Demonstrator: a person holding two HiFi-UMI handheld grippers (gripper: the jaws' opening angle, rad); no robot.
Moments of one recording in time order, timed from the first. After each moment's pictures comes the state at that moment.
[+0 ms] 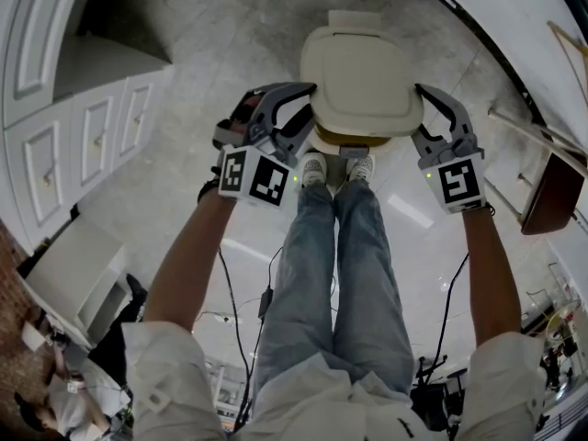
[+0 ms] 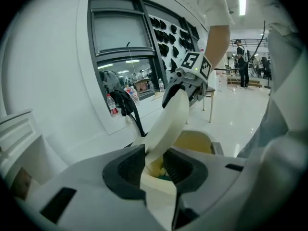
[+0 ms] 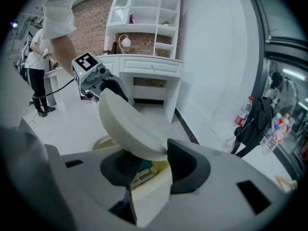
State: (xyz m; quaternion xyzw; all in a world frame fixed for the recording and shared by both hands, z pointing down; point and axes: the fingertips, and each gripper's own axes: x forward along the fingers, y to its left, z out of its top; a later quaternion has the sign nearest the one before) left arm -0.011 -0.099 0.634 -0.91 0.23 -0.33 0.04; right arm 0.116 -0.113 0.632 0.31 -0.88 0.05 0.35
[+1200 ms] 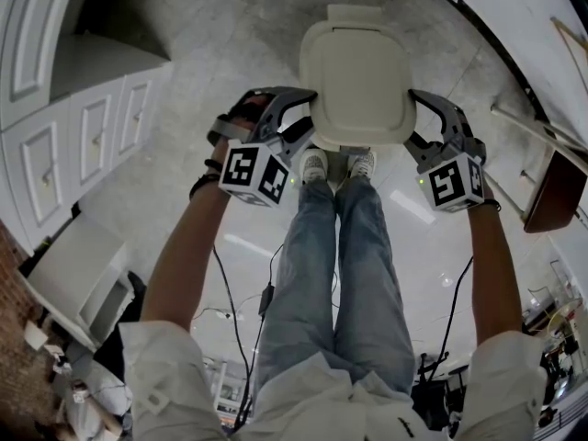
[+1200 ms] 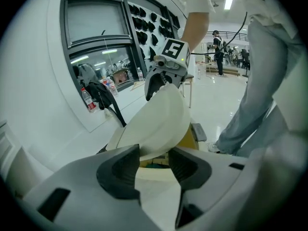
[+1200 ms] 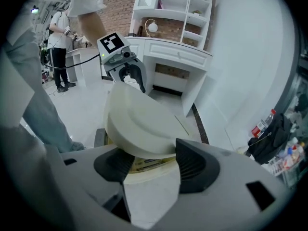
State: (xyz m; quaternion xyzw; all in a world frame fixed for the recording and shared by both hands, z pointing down) left arm -0.009 -0.063 0.677 -0.90 0.11 -0.41 0.07; right arm 0.116 -0.076 0.671 0.18 -0.88 0.00 0.44
